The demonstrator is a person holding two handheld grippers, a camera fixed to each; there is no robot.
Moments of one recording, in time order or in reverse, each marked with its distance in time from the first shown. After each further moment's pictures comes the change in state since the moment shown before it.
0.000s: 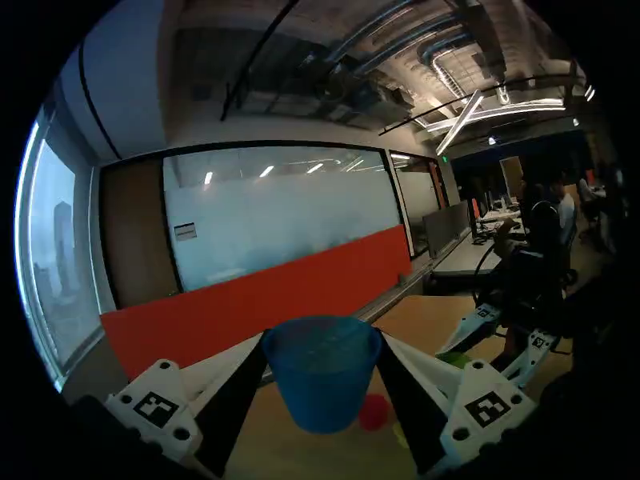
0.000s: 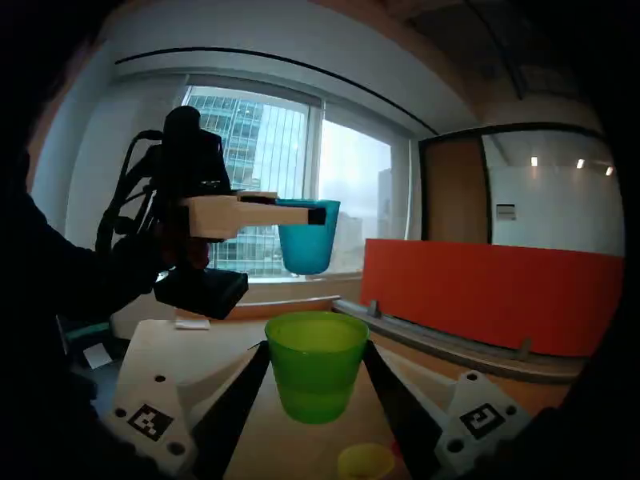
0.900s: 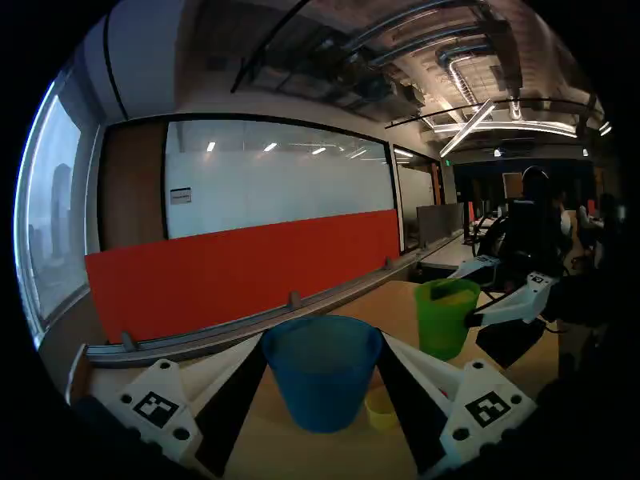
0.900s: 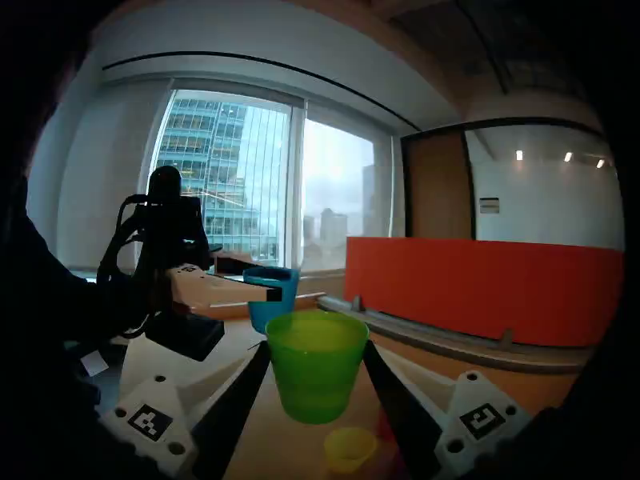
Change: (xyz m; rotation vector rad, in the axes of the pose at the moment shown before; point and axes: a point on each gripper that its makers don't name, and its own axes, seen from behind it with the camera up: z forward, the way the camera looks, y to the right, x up) left arm -0.082 0.032 -0.011 -0.036 -0.065 -0.128; right arm 0.007 0.019 -0.040 -0.065 -0.008 0.032
